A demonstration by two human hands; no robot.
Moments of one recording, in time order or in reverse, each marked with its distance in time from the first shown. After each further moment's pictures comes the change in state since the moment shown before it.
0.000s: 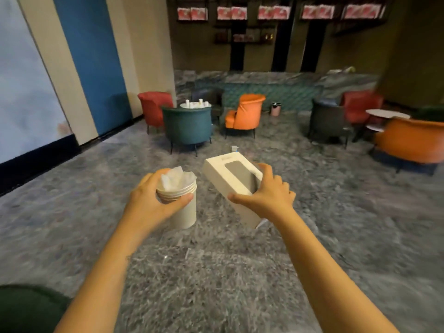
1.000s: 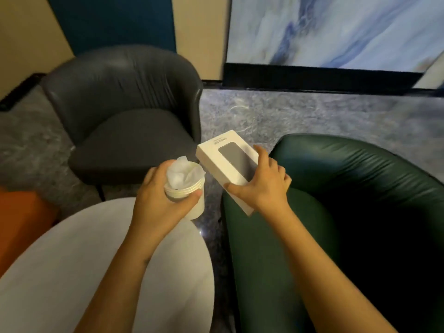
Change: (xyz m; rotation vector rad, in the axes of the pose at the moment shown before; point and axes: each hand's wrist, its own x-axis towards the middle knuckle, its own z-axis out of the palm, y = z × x) left_hand -0.731 -0.159 -0.533 0.435 0.911 -1.019; right_hand -0.722 -0.440 0.426 0.146 -0.807 -1.079
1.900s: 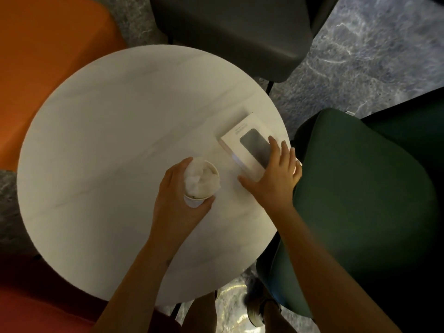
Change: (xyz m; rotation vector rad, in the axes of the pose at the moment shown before) left_hand -0.178 -0.247 0.056 0.005 0.247 -0.422; right_hand -0.137 0.036 0.274 -0.196 -0.434 -0.162
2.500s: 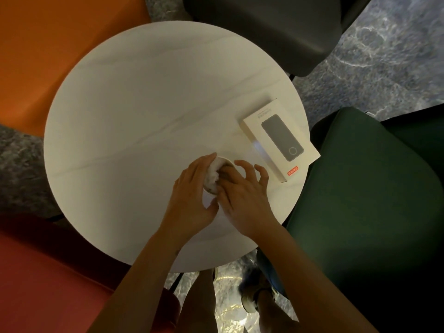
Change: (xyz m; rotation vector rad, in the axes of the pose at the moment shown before) left_hand -0.035 -0.018 -0.005 0.007 -0.175 0.054; right_hand -0.081 -0.053 -0.002 -0.056 -0.285 -0.623
